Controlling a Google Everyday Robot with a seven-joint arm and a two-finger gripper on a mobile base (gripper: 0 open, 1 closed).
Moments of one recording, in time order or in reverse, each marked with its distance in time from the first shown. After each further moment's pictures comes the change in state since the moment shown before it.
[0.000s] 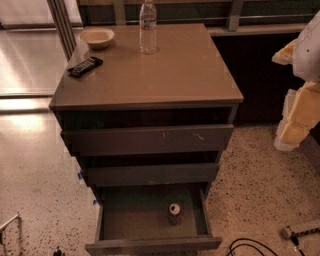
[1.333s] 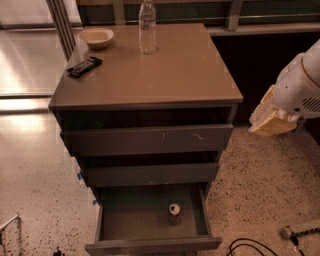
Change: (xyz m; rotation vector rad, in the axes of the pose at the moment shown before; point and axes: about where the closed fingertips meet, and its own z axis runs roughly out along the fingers) arm 0.008 0.007 0.067 -0.045 -0.082 0.040
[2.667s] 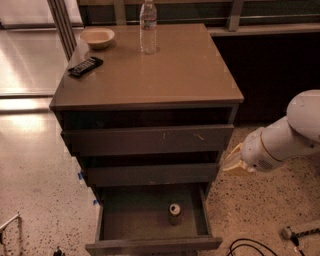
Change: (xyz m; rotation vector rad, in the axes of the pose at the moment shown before) arm 0.035 0.020 0.183 -0.102 -0.177 0.070
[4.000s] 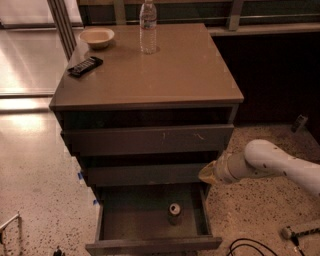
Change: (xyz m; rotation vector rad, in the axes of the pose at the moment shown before) arm 0.050 -0.070 0.208 0.041 -0.172 0.009
